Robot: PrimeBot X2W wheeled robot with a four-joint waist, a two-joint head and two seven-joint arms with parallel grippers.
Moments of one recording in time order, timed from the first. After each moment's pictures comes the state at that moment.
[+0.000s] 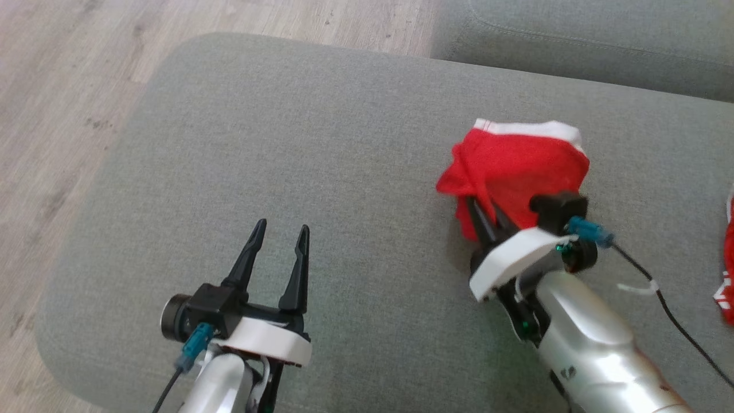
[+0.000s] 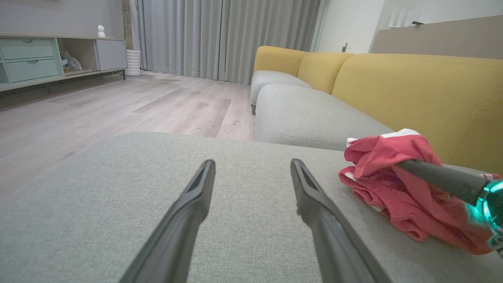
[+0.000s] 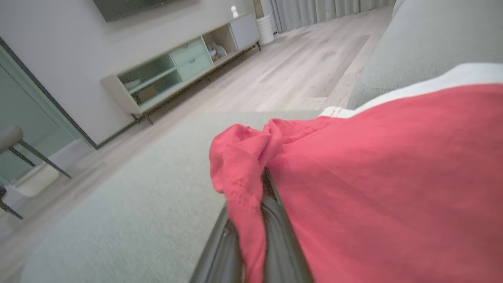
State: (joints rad) left arm -0.20 0.04 -0.33 0.36 -0.26 -0.06 -0.26; right arm -0.53 -0.08 0.52 0.79 0.57 0.13 -0.24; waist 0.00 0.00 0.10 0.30
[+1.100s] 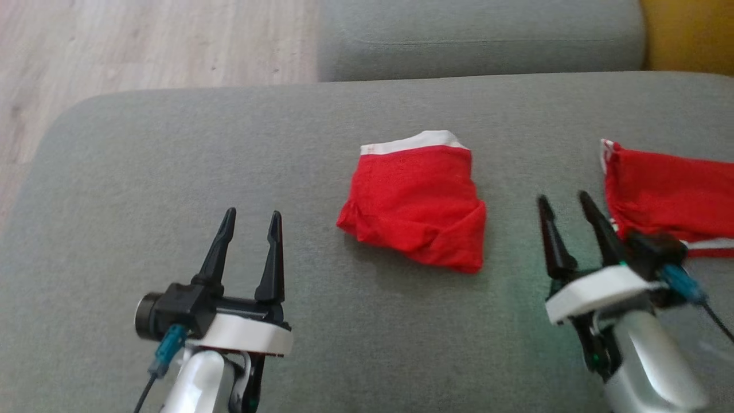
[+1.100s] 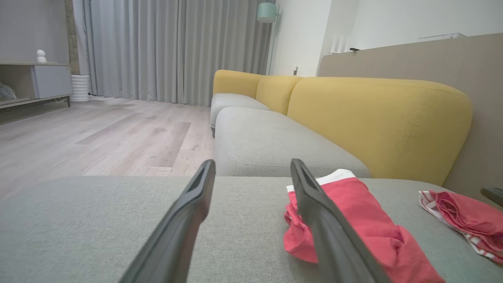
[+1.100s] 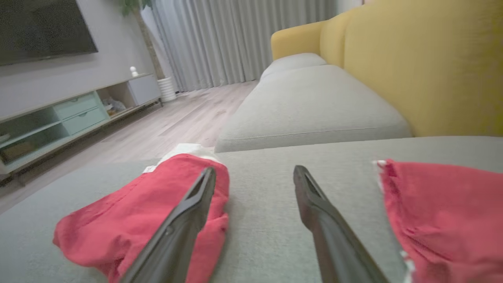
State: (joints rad) left arm -0.18 0.05 -0.25 0.28 -0.24 -0.05 -0.26; right arm -0.29 -0.15 0.21 0.54 0.33 0.13 -0.25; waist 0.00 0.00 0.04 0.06
